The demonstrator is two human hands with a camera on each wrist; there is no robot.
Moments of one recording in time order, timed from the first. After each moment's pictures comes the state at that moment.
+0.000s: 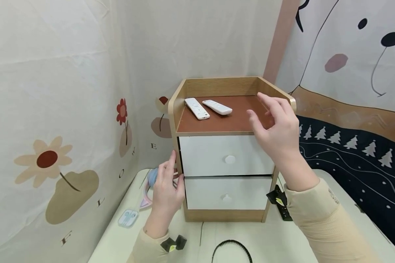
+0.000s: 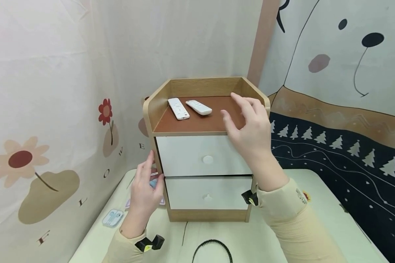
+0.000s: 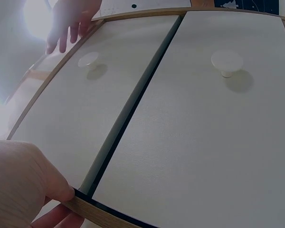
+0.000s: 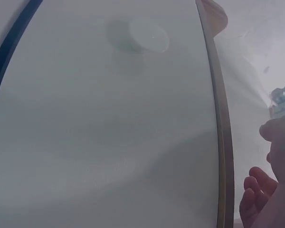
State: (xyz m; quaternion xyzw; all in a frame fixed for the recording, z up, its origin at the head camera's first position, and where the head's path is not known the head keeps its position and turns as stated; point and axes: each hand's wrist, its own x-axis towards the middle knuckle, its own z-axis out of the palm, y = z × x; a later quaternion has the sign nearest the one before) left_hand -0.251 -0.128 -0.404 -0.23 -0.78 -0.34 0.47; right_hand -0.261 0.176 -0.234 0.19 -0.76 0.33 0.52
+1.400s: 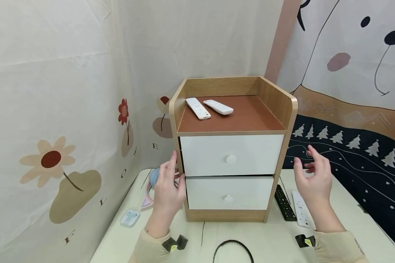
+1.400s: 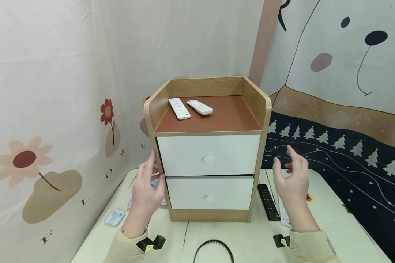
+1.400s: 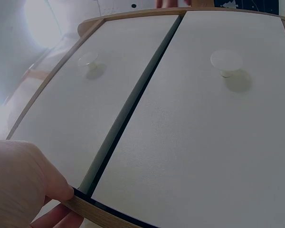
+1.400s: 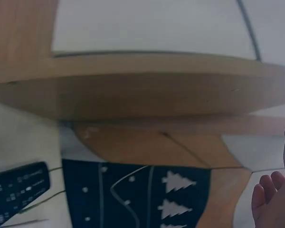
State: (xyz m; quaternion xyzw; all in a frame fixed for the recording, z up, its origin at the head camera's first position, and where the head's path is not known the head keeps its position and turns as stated) left_hand -0.249 -0.127 -0.402 -0.23 -0.78 -0.34 0.48; right_hand -0.249 0.284 -0.393 0.01 -0.79 0.36 0.49
